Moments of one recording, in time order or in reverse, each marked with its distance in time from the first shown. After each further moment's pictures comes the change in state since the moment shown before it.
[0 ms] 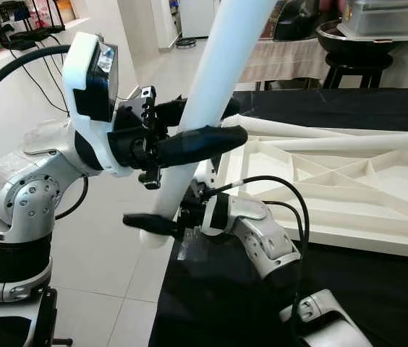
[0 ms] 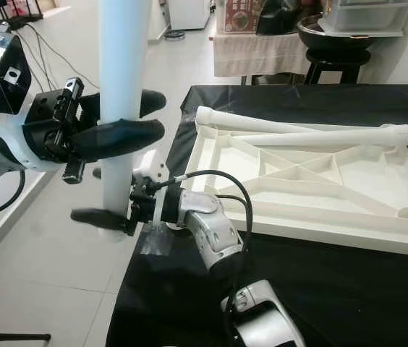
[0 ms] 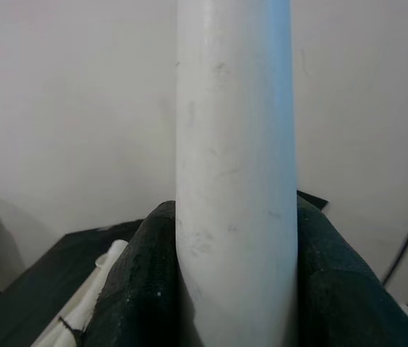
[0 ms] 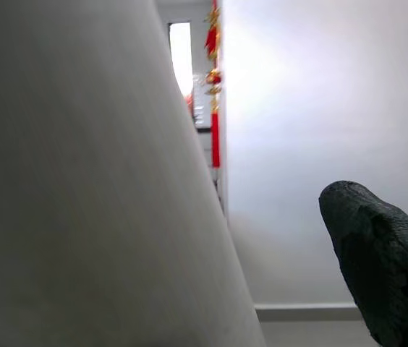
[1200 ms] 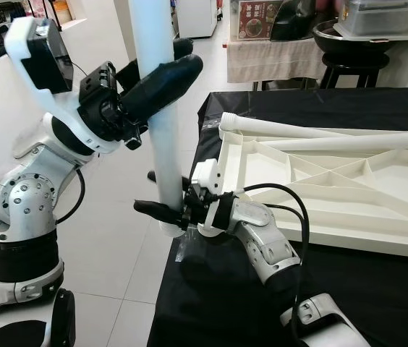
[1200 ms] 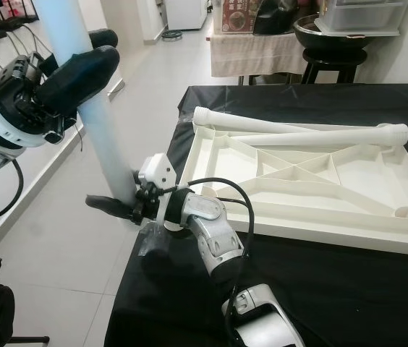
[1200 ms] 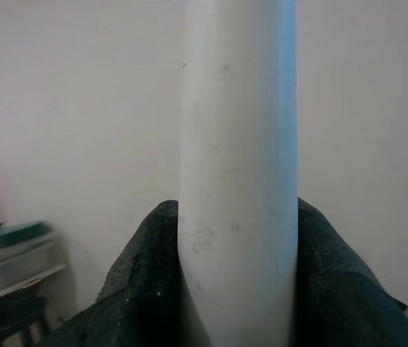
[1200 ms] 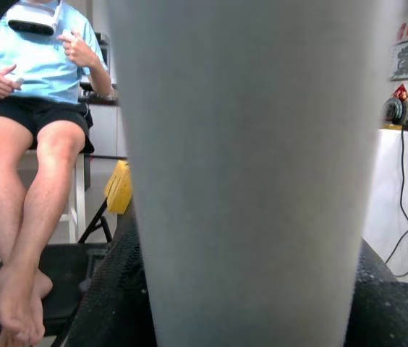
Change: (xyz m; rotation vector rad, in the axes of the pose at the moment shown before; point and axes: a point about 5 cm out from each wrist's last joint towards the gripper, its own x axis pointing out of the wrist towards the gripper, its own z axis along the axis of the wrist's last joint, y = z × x) left arm -0.020 0.020 0.000 -0.057 -0.246 0.260; right arm -0.010 -0.007 -0.007 -0.152 0.071 -0.057
